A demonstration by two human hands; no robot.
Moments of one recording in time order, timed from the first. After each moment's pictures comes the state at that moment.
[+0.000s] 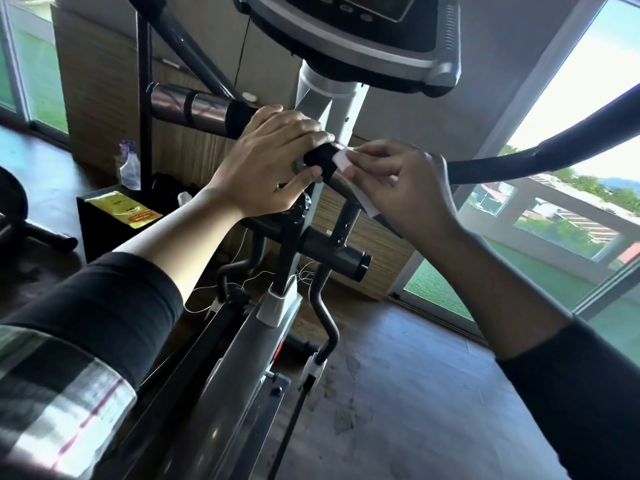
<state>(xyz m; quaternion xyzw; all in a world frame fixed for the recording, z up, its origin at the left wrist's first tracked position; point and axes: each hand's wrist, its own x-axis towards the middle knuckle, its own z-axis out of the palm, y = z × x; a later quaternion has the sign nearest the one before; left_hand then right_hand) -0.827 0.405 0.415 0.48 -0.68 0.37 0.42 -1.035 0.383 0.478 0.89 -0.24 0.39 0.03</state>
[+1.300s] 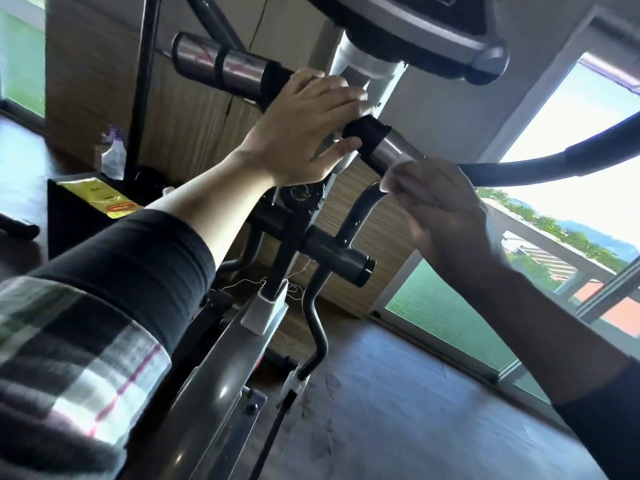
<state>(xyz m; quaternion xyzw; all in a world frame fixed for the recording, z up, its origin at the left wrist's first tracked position) -0.817 0.386 0.407 0.42 -0.66 0.45 0.43 -1.060 0.357 0.422 0.86 -0.02 0.38 0.35</state>
